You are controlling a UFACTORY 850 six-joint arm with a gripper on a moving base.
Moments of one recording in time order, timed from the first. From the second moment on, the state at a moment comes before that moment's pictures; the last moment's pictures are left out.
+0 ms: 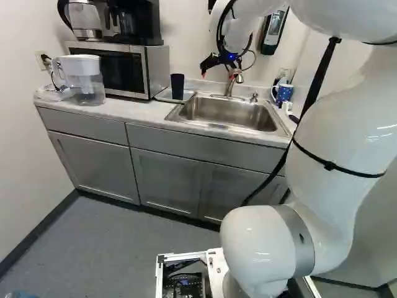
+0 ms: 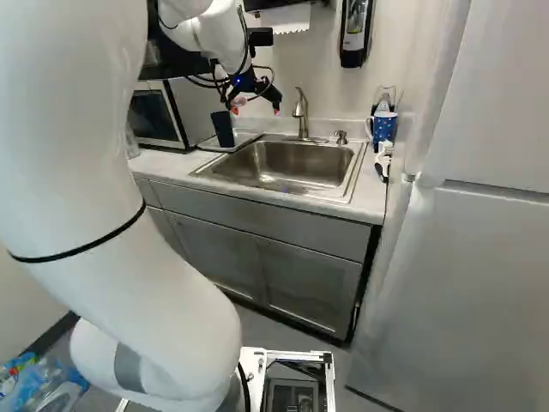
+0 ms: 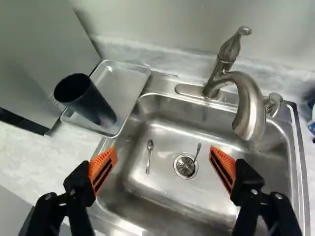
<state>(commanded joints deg) -2.5 -1.6 -72.2 4.4 -26.7 -2.8</state>
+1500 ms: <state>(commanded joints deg) -8.5 8.4 -62.5 4.4 -29.4 -2.8</state>
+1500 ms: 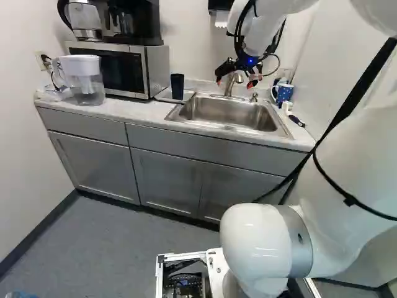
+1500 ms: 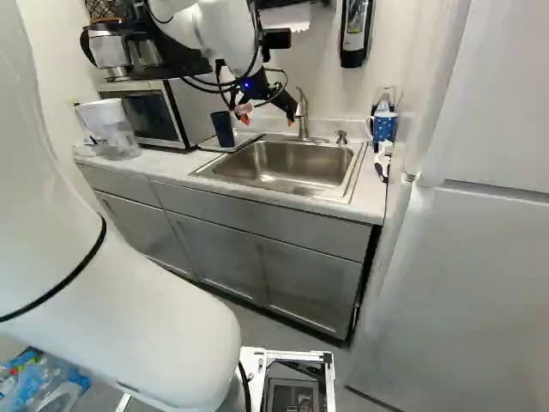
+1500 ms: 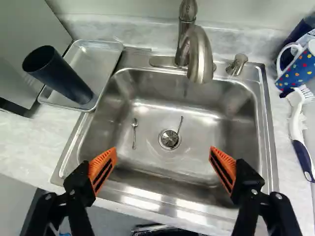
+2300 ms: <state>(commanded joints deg) -8.5 8.4 -62.5 4.4 -29.4 -2.8</state>
